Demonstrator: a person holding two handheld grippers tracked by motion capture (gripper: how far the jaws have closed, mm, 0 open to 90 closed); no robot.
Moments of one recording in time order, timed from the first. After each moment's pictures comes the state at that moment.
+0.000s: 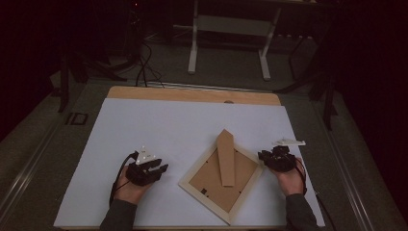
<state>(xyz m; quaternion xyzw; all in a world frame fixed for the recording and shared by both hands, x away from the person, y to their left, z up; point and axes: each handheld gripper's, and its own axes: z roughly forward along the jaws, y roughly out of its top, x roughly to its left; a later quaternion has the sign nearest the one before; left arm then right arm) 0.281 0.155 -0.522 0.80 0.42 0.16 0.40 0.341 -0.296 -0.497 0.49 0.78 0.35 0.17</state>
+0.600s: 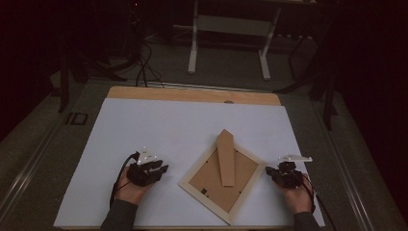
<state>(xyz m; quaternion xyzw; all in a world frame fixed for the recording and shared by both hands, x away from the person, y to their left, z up) 0.281 0.152 -0.524 0.80 0.42 0.16 0.39 0.299 -0.314 -0.520 0.51 0.78 0.32 0.16</state>
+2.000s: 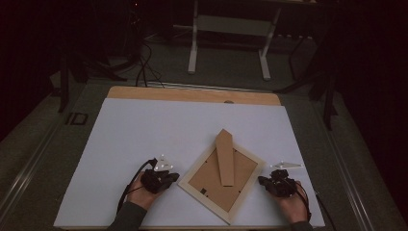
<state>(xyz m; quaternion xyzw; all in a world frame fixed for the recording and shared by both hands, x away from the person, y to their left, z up) 0.275 0.115 -0.536 0.85 0.35 0.10 0.37 0.278 -0.290 -0.523 0.50 0.80 0.31 0.12</state>
